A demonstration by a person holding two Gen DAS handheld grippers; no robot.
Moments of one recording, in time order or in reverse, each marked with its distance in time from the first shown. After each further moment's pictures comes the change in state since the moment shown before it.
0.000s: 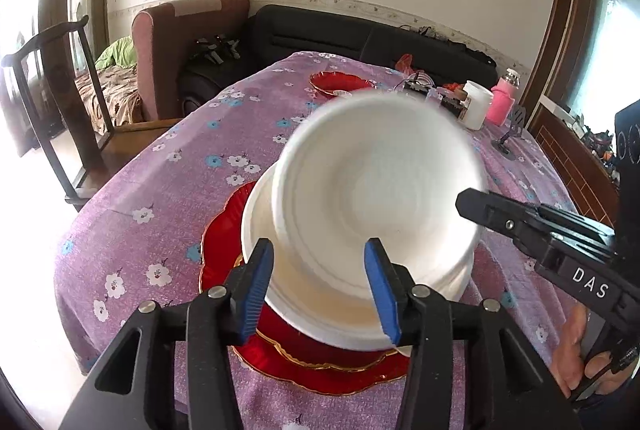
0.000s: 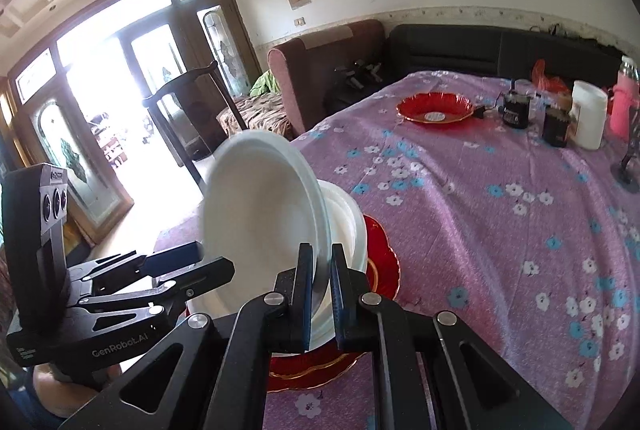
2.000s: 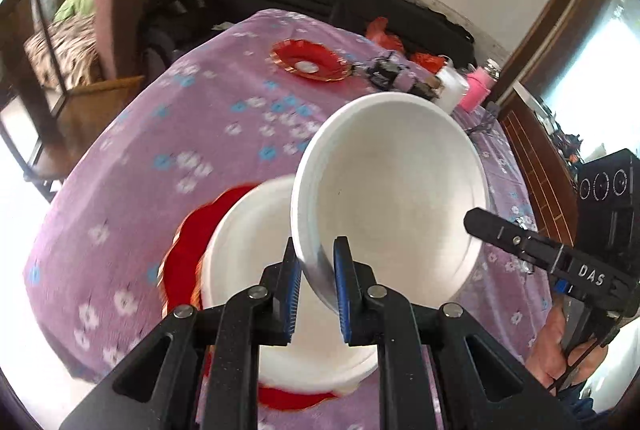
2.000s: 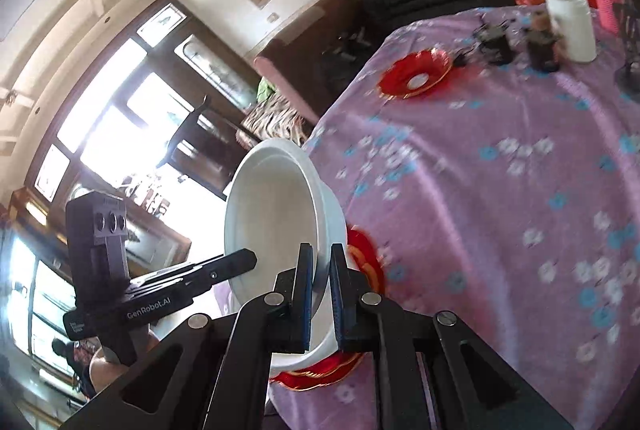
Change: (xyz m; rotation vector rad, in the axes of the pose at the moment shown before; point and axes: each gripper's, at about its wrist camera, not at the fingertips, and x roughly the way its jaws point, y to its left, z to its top) left arm 0.029 0.007 0.067 -0.072 0.223 -0.174; right arm -0.013 -0.063 0.036 0.359 0.098 0.201
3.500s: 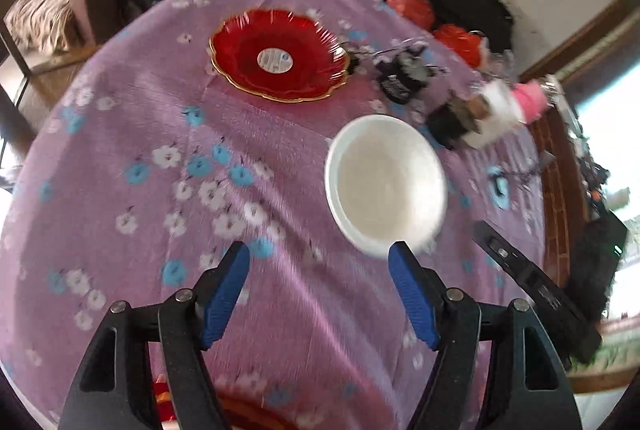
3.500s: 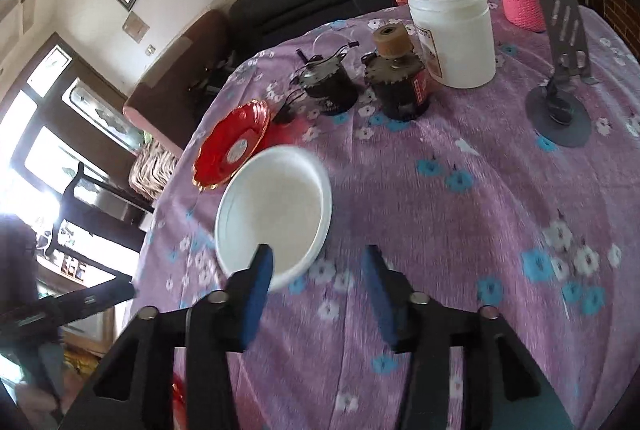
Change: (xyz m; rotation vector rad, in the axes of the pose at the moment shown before) left arm 0.188 -0.052 0.168 -0.113 0.249 0.019; right arm 0.020 -0.185 0.136 0.223 -0.046 -0.385
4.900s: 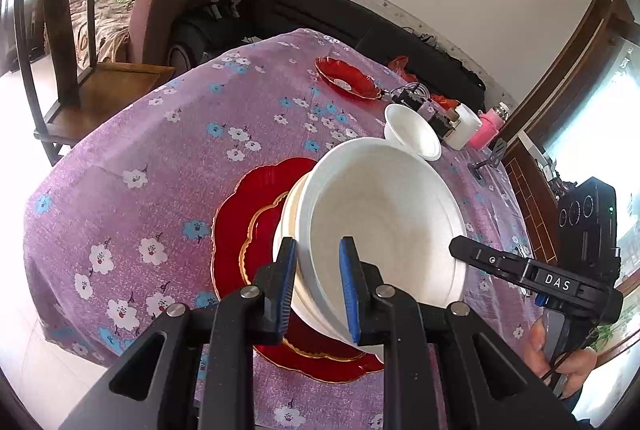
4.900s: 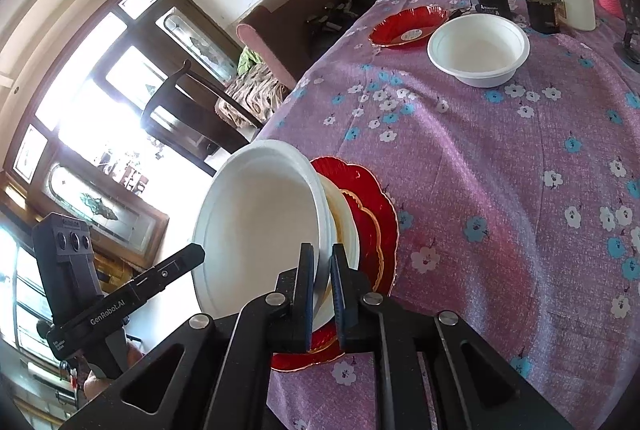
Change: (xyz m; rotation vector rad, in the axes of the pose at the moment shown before) left arm -0.144 0.129 -0.254 -0.013 -0.385 -0.073; right arm -0.056 0.133 -0.206 -0.243 0.126 0.275
